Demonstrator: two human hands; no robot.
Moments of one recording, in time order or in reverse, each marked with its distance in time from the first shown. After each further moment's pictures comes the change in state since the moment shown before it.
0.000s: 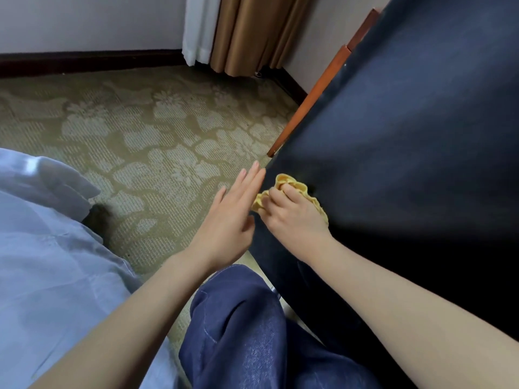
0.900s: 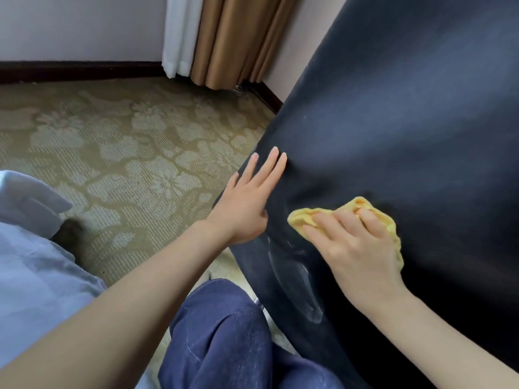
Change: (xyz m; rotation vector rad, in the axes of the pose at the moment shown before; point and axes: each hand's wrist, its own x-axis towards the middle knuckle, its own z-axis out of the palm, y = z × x) left_hand 0.059 0.032 0.002 0.187 -0.085 0.121; right_hand -0.100 0.039 -0.042 0.111 0.266 0.396
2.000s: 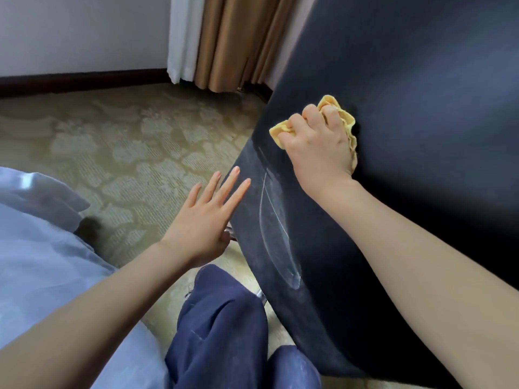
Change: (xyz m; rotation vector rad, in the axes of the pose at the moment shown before) left_hand -0.077 0.001 -0.019 0.432 -0.055 -0.060; right_hand 0.102 0.029 -0.005 -0.108 -0.134 0.084
